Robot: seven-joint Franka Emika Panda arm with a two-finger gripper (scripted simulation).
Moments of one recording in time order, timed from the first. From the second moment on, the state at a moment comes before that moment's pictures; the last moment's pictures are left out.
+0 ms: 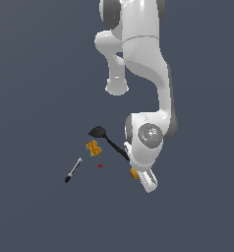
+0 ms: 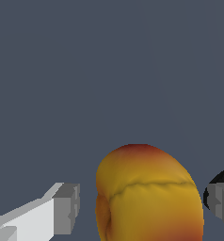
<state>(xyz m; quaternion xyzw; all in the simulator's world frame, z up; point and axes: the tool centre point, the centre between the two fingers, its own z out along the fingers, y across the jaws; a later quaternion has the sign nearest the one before) 0.104 0.091 0.035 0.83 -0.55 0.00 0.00</state>
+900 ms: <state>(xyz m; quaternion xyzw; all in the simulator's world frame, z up) 0.103 0.091 0.039 0.83 -0.55 0.00 0.00</state>
